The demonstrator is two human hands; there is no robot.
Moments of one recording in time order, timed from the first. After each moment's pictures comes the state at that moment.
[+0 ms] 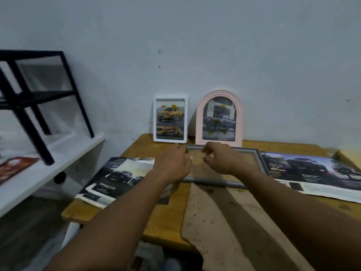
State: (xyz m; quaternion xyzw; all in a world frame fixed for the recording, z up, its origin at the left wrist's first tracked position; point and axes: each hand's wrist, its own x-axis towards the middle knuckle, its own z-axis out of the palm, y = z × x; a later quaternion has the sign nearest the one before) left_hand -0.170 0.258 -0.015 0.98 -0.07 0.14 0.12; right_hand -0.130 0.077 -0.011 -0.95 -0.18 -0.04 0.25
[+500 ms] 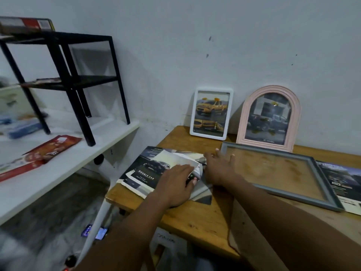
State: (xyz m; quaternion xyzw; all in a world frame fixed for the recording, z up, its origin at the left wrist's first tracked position) left_hand -0.203 0.374 -0.099 0.98 -0.06 0.09 0.15; right_hand -0.111 0.214 -0.070 -0.97 -0.22 0.03 0.07
